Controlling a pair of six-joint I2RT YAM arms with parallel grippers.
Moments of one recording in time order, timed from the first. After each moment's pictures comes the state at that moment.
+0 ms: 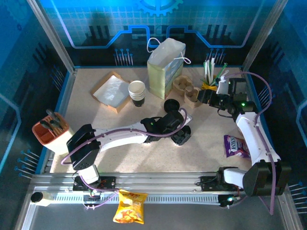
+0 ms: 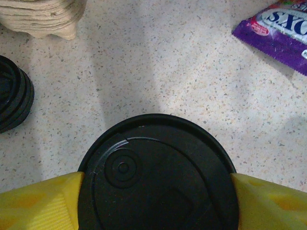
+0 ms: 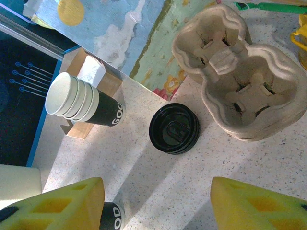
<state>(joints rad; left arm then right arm) -1.03 1.72 1.25 -0.31 -0.08 -0.17 0.00 1.22 1.08 -0.57 -0.53 0.36</state>
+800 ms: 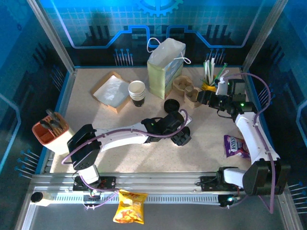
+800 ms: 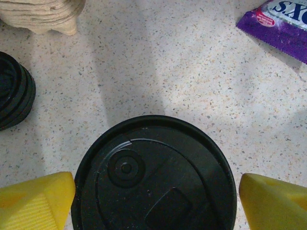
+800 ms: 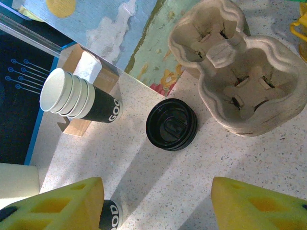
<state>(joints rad) -1.04 1.72 1.25 -0.32 -0.10 -0.17 0.00 1.23 1.07 -0.56 -0.53 0.36</state>
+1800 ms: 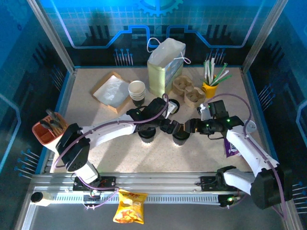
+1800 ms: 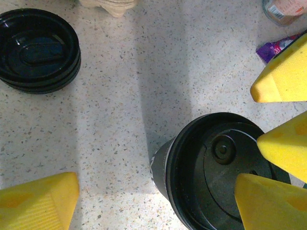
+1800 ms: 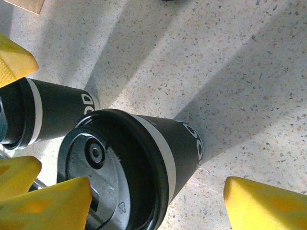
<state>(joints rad) -0.84 1.64 1.21 -0.37 0.10 -0.29 0.24 1.11 0.79 -0.72 -0.45 0.33</state>
